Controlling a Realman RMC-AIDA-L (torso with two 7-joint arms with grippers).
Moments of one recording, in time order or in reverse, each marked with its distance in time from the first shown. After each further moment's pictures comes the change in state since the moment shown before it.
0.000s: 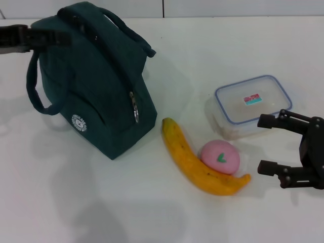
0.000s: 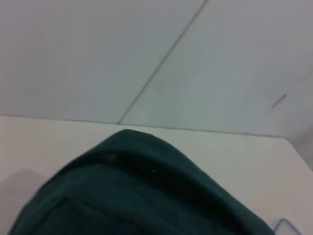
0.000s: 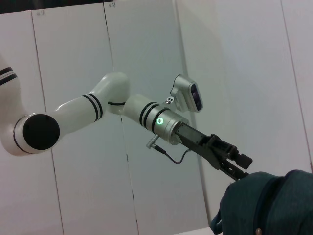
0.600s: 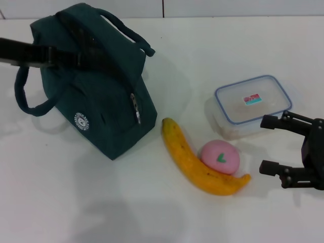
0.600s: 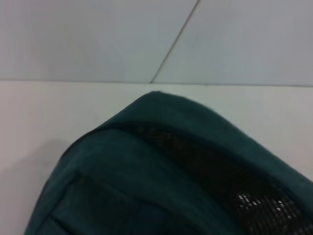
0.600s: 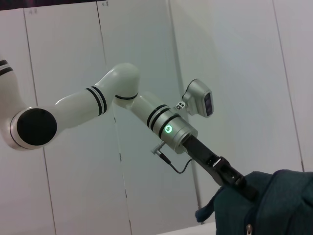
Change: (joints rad) left arm -0.069 -0.041 0.110 -0.019 0.235 -0.074 -0.028; right arm -0.010 -0.005 0.002 0.018 0.005 0.012 -0.021
